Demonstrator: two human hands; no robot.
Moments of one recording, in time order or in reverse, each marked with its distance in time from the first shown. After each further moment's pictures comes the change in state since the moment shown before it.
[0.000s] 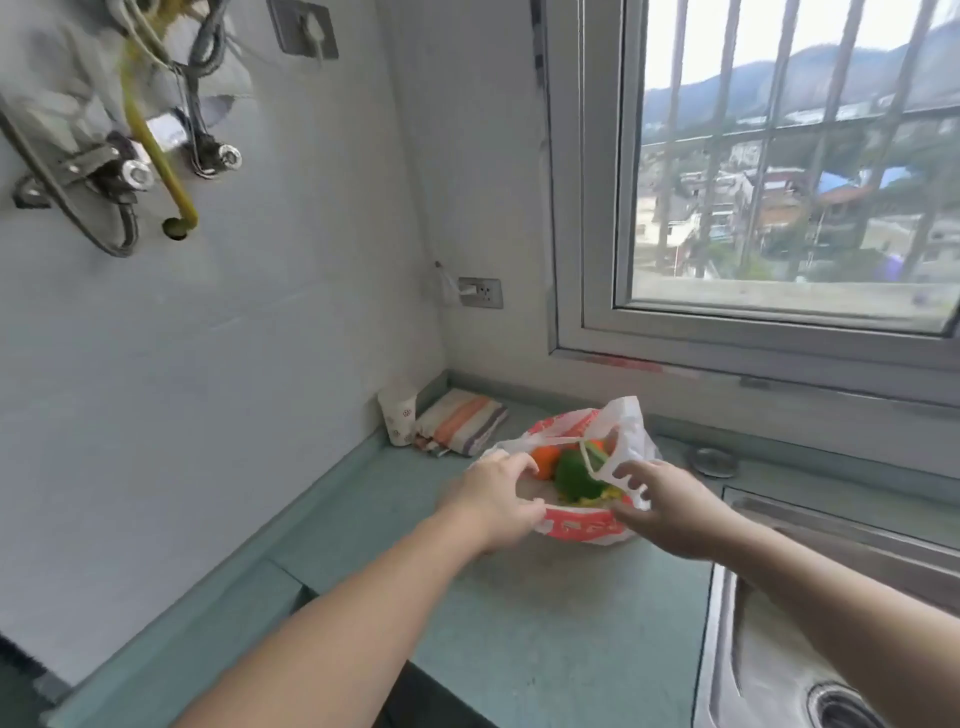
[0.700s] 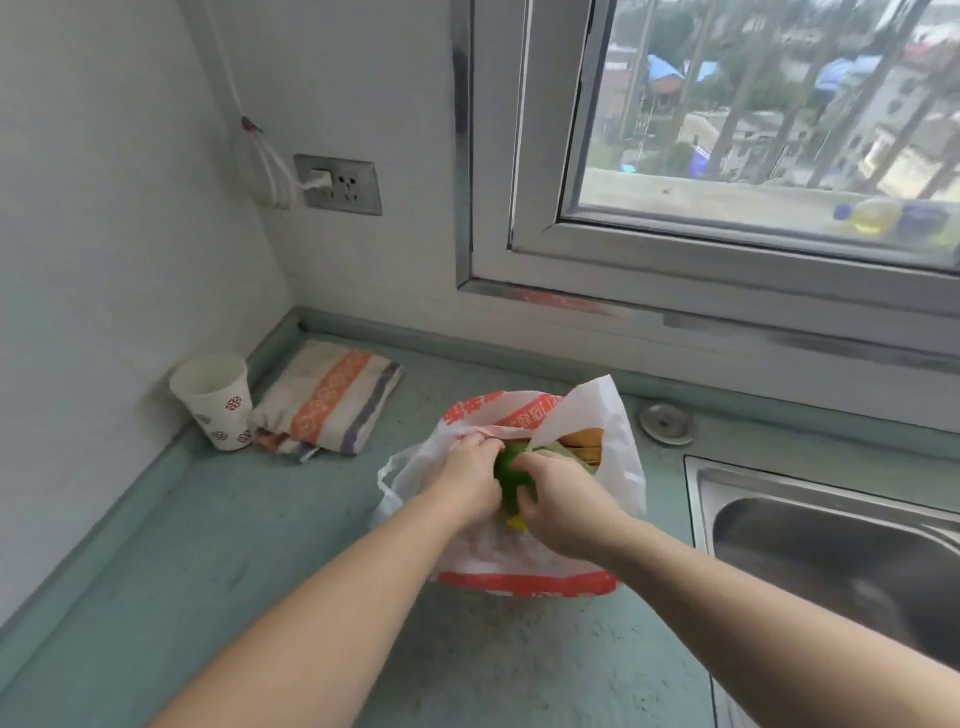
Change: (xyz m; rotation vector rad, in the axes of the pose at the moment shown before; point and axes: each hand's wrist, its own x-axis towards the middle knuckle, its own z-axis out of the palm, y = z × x) left_hand 0.263 -0.074 0.140 -0.061 -0.311 0.130; right_hand 0.198 0.027 0.103 -0.047 -0.054 0.175
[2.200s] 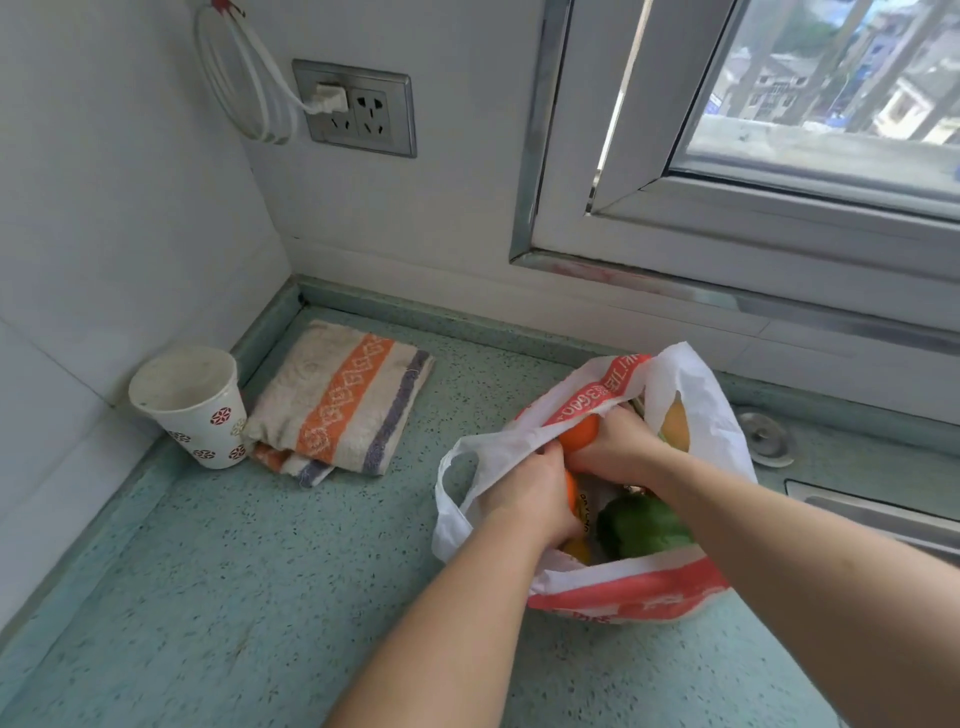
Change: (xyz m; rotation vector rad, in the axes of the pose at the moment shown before) left_hand 0.067 -0.031 0.024 0.004 -0.110 -0.053; right_hand 0.158 0.054 0.030 0.134 -0.101 0.314
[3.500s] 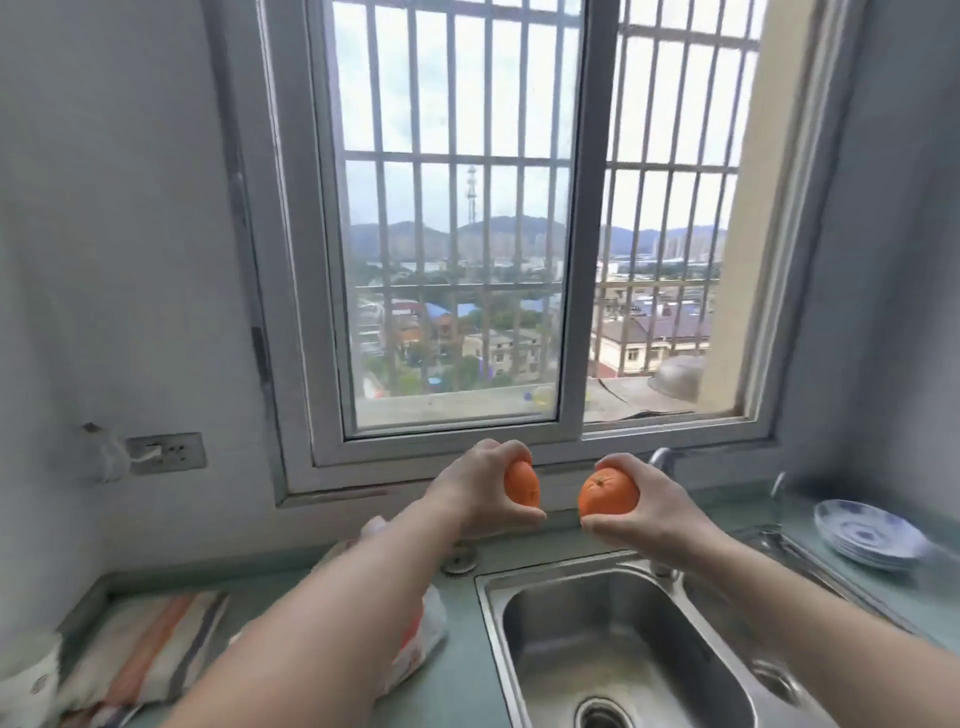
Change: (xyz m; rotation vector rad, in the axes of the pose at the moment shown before) left_hand -0.286 0.290 -0.116 0.041 0.241 0.806; right_hand -0.499 0.096 -0.198 0.298 0.776 0.026
